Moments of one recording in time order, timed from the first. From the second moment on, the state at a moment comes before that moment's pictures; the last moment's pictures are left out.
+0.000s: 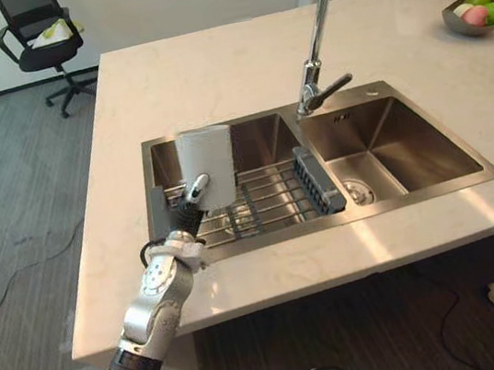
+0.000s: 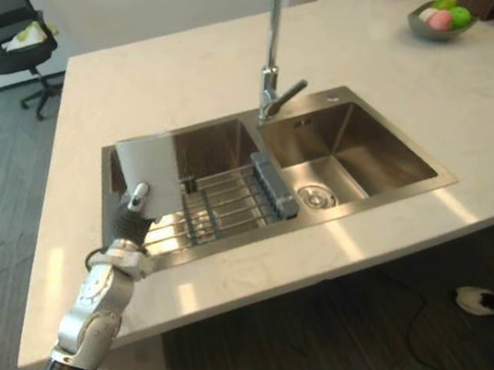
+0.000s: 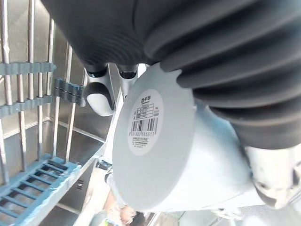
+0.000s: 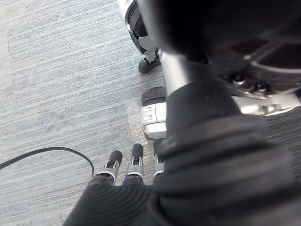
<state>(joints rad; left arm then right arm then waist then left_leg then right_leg) -0.12 0.23 -0.29 -0.16 -0.71 0.01 0.15 0.25 -0.16 -0.08 0.96 0.01 0.30 0.23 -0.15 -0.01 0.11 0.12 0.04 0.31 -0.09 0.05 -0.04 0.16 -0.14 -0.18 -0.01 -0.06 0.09</state>
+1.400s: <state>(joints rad) -0.02 0.10 -0.04 -0.50 -0.25 -0.41 0.35 0.34 -0.12 -0.19 1.07 0.11 0.15 0.21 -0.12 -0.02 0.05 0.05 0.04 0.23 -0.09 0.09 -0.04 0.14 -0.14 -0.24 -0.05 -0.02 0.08</state>
